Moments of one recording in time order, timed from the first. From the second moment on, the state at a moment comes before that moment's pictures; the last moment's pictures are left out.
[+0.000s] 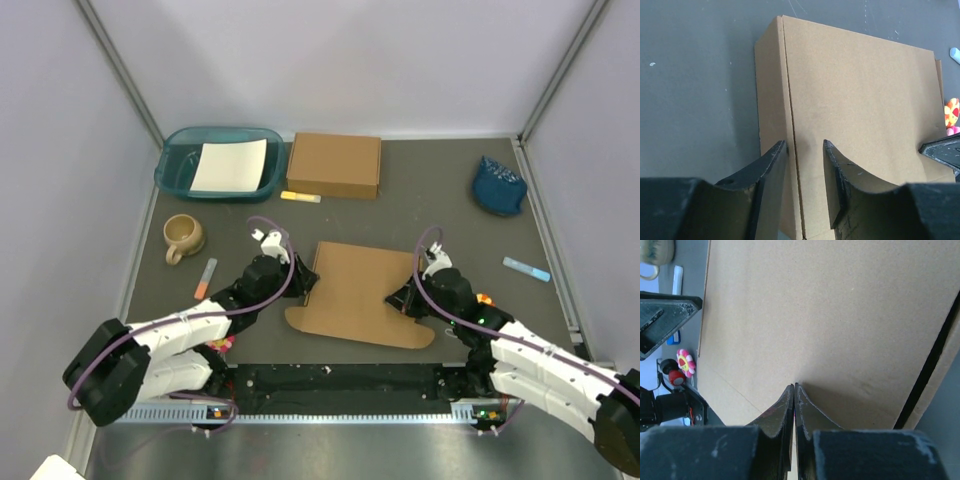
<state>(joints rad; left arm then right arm) -0.73 1.11 0.37 0.29 -0.07 -0.71 0.69 0.76 0.26 -0.07 -0.05 0.87</state>
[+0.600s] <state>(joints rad) -0.62 0.96 0.41 0.21 -0.13 -0.66 0.62 0.57 0.45 -0.33 0.00 0.76</state>
